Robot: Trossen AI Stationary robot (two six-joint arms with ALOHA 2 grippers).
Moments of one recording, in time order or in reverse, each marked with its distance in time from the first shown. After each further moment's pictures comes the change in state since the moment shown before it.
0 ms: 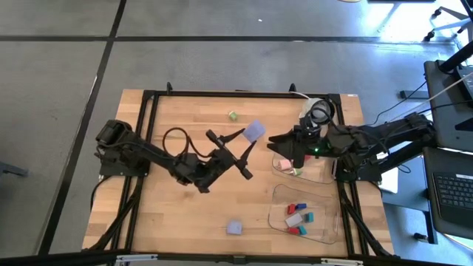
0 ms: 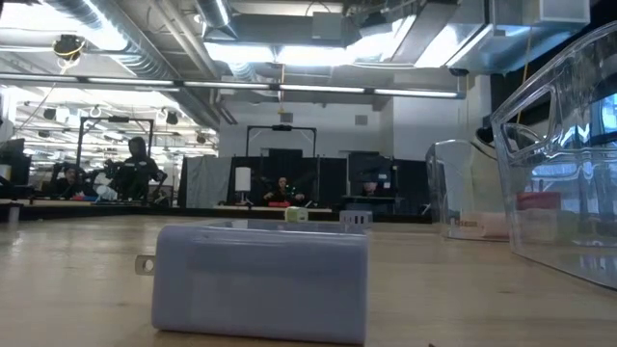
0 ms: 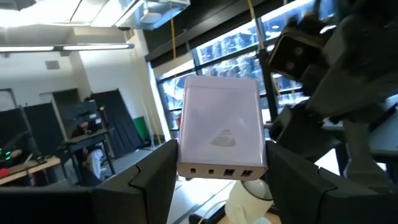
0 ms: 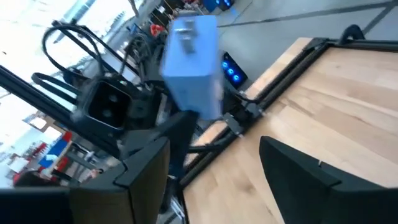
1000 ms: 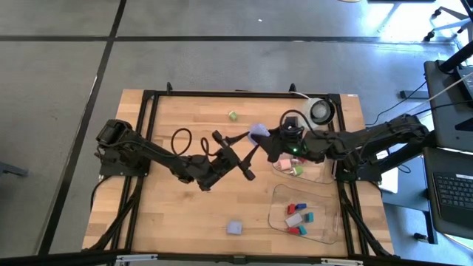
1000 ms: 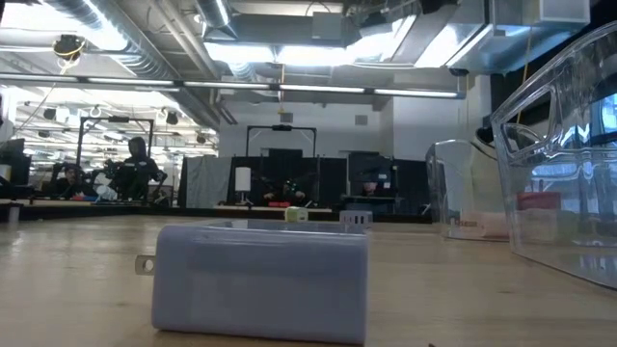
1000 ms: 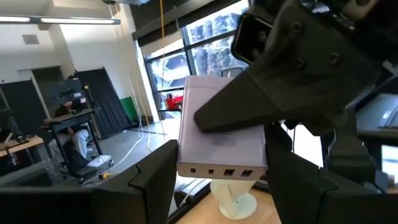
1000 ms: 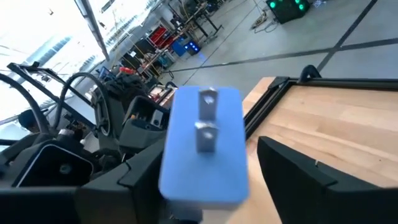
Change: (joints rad) left arm 0.025 0.001 0.000 -0.220 0.018 -0.237; right arm -0.047 0.185 0.000 0.224 0.193 -0.025
